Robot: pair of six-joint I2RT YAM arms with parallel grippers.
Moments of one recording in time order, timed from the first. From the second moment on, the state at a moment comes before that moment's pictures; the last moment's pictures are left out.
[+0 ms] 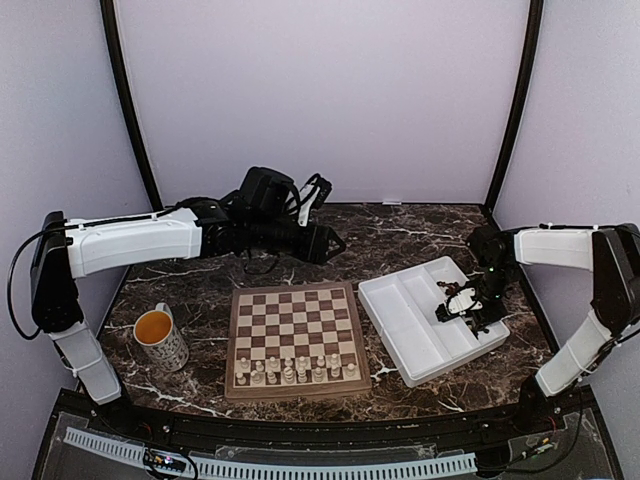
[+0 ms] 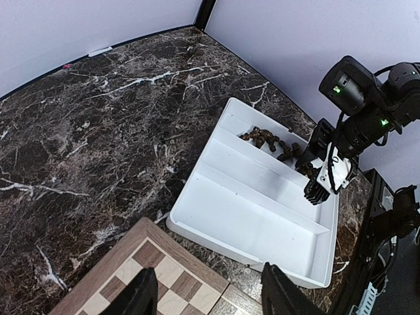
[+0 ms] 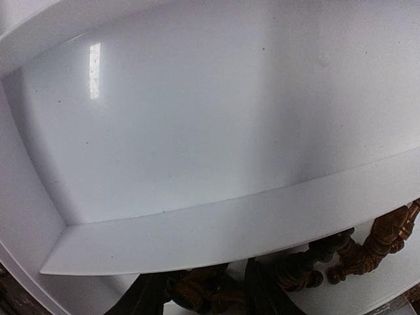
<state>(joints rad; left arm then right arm) -0.86 1.72 1.40 -0.24 0.15 -0.29 0.24 1.55 0.90 -0.87 0.00 -1.48</state>
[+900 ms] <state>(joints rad) -0.86 1.72 1.38 -0.20 0.16 -0.32 0.24 1.54 0.88 -0.87 0.00 -1.47</state>
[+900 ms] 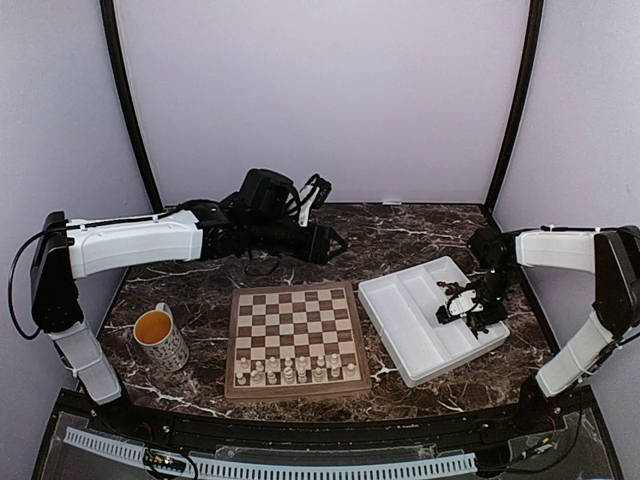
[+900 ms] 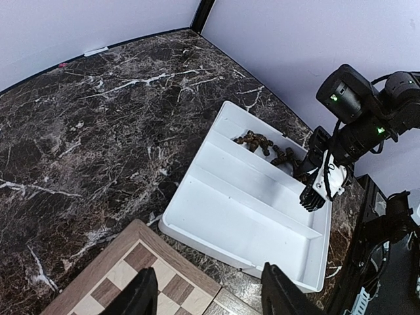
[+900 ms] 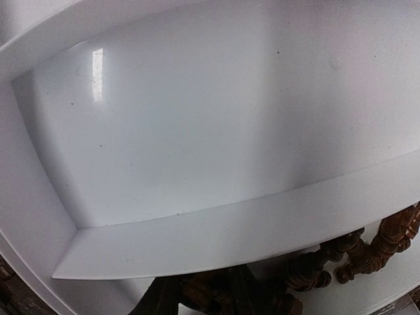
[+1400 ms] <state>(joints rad) -0.86 1.72 1.36 -0.17 0.18 -0.34 0.08 1.63 1.05 -0.94 -0.06 -1.41</state>
